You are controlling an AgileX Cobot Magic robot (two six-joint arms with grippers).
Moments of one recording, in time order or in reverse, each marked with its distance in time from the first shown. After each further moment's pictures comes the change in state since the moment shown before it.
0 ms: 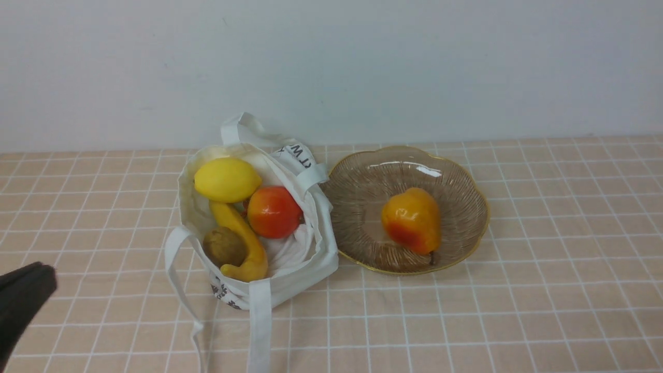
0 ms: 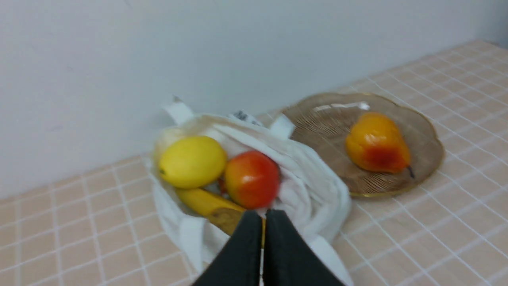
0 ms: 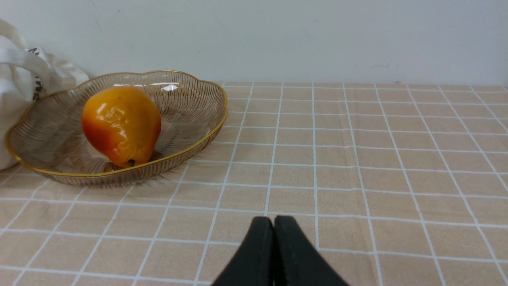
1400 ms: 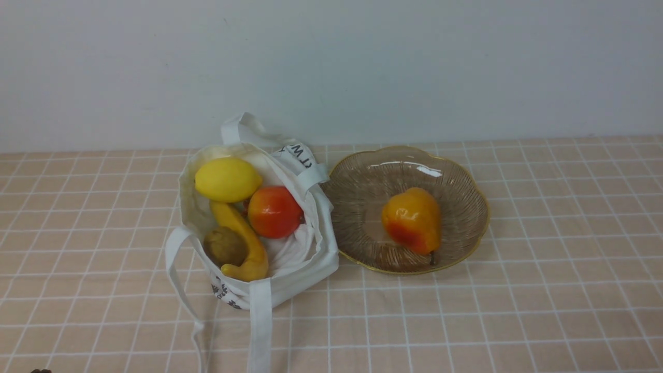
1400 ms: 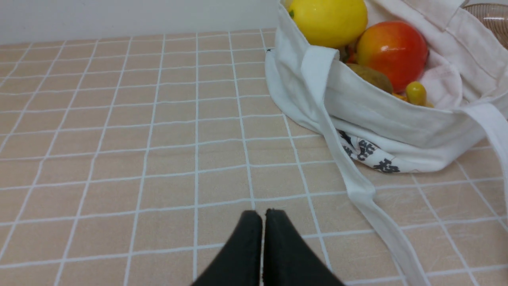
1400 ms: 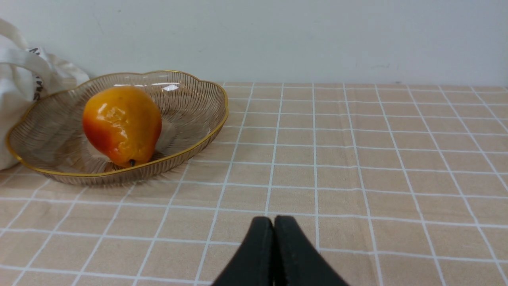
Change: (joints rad) right arm 0.000 0.000 0.000 -0.001 0.000 0.000; left arm 0.244 -0.262 0.410 0.005 -0.006 -0.095
